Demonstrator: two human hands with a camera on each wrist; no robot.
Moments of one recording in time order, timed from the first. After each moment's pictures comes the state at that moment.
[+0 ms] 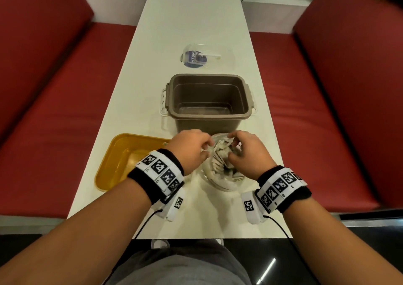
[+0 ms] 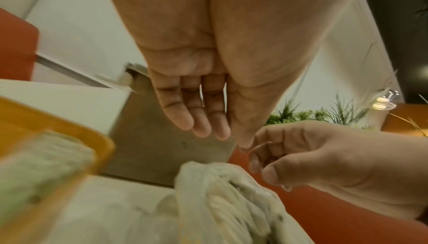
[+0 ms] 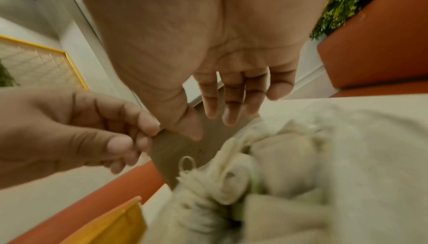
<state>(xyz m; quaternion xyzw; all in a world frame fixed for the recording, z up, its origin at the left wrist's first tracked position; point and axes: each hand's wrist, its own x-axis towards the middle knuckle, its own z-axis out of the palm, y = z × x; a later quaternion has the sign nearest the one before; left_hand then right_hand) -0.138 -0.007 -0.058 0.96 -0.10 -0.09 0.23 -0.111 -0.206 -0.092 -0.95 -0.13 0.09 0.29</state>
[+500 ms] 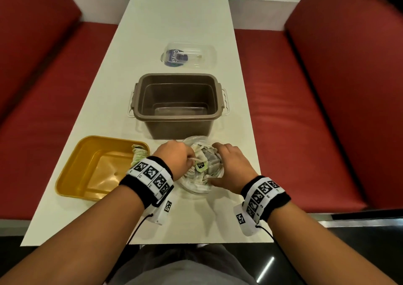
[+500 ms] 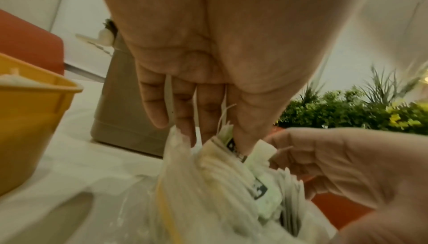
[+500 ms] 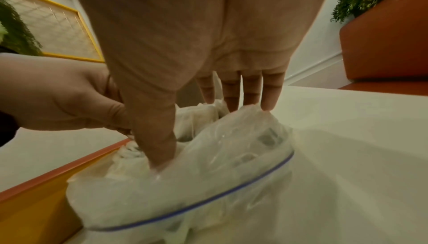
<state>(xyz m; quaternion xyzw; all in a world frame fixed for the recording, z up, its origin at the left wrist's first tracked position) -0.120 -0.060 -0.096 0.98 -0.08 -0.17 0.12 -0.111 -0.264 -0.130 -0.95 -0.20 0.15 0.21</state>
